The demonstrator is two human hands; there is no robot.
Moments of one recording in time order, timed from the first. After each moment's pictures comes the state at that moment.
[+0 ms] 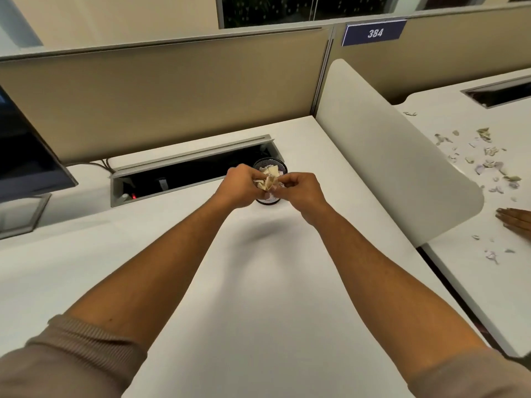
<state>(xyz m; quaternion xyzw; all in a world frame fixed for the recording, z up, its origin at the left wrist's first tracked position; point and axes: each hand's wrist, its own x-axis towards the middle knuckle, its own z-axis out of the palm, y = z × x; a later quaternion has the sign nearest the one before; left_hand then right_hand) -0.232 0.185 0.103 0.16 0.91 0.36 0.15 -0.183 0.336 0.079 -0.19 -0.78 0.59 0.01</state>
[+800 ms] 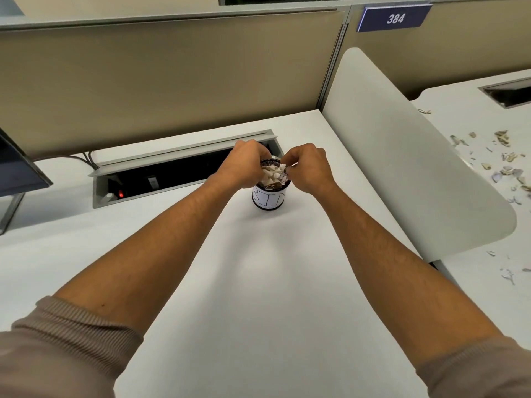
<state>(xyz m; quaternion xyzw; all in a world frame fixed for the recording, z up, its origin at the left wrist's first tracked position) -0.298 0.211 0.101 0.19 0.94 0.27 0.11 -0.253 0.355 0.098 -0.15 -0.94 0.32 0.02</state>
